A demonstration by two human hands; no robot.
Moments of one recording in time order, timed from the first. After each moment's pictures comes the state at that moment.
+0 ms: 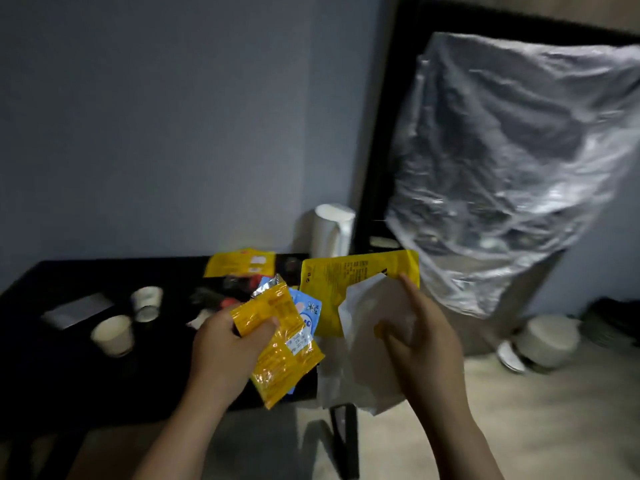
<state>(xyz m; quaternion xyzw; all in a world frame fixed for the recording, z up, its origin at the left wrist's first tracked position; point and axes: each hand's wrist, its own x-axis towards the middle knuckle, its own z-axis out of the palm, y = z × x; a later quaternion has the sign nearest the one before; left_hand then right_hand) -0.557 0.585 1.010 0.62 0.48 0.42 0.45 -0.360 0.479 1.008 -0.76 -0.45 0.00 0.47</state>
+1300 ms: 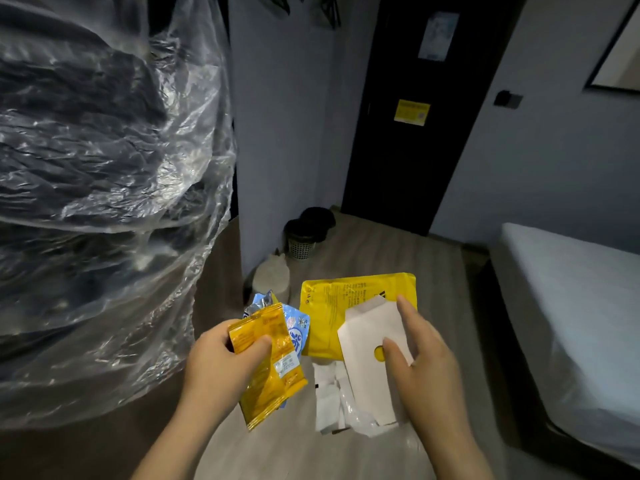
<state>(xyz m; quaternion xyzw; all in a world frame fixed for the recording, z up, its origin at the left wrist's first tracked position) 0.156 0.527 0.975 0.80 0.13 0.14 0.57 0.158 0.297 0.984 -0.91 0.03 -0.15 0.38</state>
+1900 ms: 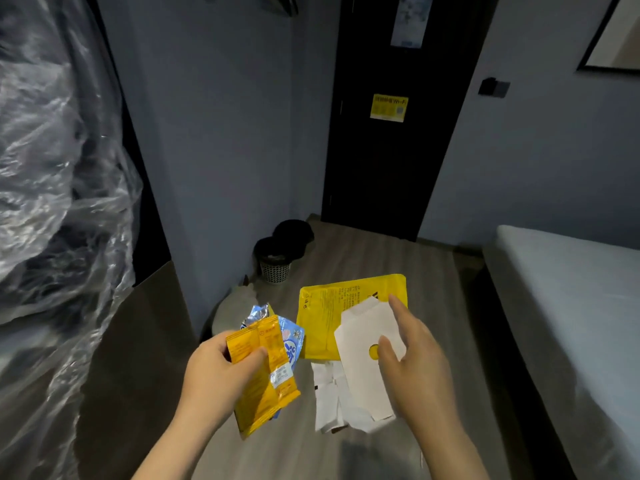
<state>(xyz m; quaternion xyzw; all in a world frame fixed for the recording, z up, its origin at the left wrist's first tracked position) 0.463 0.428 0.954 0.84 0.10 0.10 0.53 0.454 0.194 0.971 -0.91 0.06 -0.14 0.38</state>
